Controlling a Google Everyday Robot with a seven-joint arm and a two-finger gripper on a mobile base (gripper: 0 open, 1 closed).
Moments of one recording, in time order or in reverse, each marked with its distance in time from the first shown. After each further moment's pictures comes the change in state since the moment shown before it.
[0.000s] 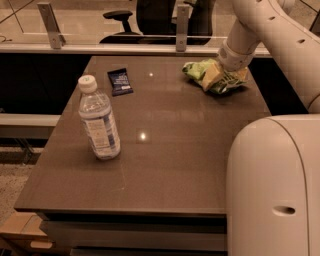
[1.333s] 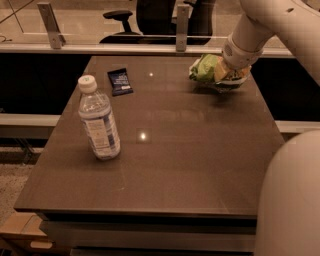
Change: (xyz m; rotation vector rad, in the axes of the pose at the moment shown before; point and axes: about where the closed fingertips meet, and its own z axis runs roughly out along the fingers) arm 0.019 0.015 -0.043 0.040 -0.073 -0.033
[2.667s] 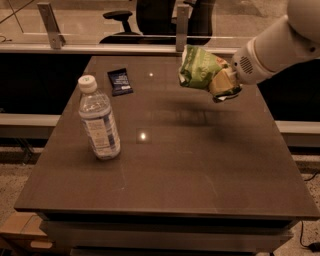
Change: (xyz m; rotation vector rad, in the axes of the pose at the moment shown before) arm 0.061 0.084 -0.077 -0.185 -0.303 -0.249
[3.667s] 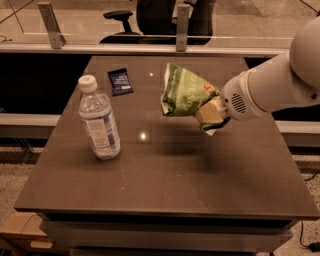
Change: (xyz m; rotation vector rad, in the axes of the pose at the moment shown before) arm 0.042 0.084 -0.014 -0.032 -0.084 -0.080
